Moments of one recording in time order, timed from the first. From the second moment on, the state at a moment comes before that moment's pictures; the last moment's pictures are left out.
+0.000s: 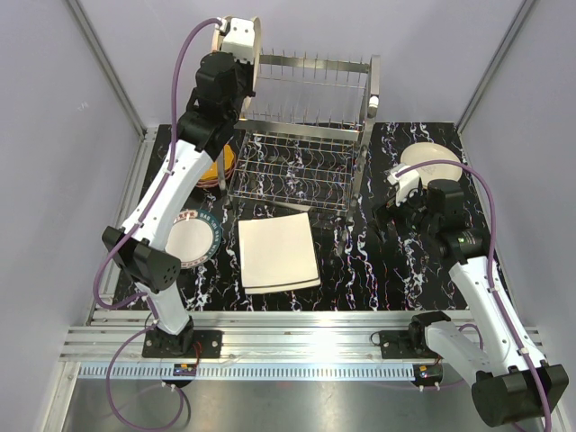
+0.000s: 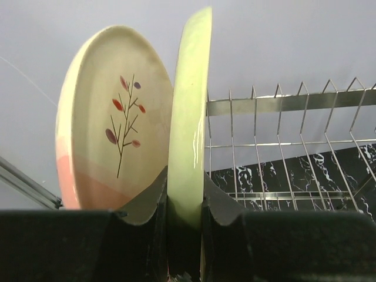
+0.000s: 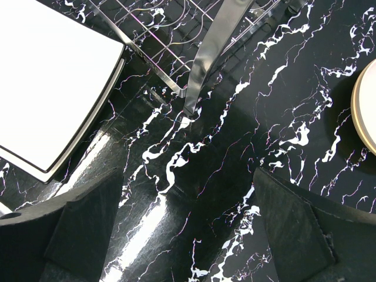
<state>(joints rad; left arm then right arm) -0.47 1.77 2.08 -0.29 -0.36 0.13 0.17 0.90 0.89 -0.54 -0.36 -0.30</state>
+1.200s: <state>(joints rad) -0.46 1.77 2.15 -0.16 -0.34 0.16 0.17 0.90 0.89 -0.54 -0.36 -0.30</state>
